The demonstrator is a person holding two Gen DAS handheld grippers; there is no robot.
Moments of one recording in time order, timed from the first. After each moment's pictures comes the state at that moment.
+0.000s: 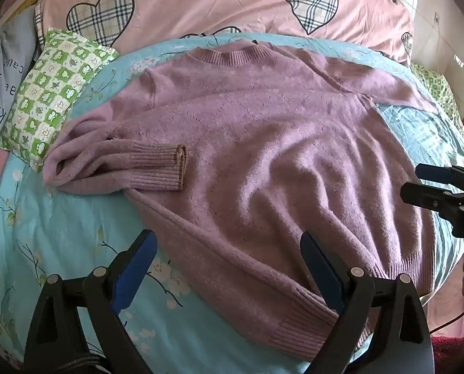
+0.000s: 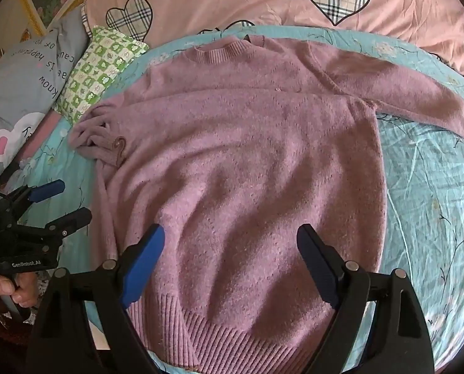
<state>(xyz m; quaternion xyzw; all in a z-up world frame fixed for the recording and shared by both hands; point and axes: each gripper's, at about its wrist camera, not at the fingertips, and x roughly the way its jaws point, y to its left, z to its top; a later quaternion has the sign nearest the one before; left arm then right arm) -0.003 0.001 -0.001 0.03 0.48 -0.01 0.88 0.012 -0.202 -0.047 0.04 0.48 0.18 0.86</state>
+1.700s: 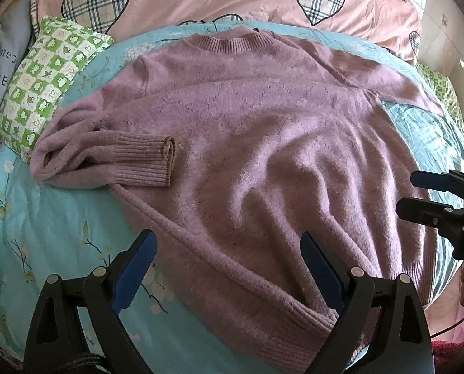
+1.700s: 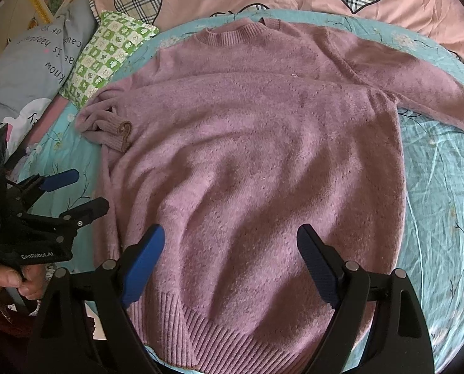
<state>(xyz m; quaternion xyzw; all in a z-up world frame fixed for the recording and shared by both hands) 0.017 -0.004 -0.017 0.00 0.50 -0.02 0.86 0.022 -0.195 -0.060 0.01 0.50 0.21 0.84</state>
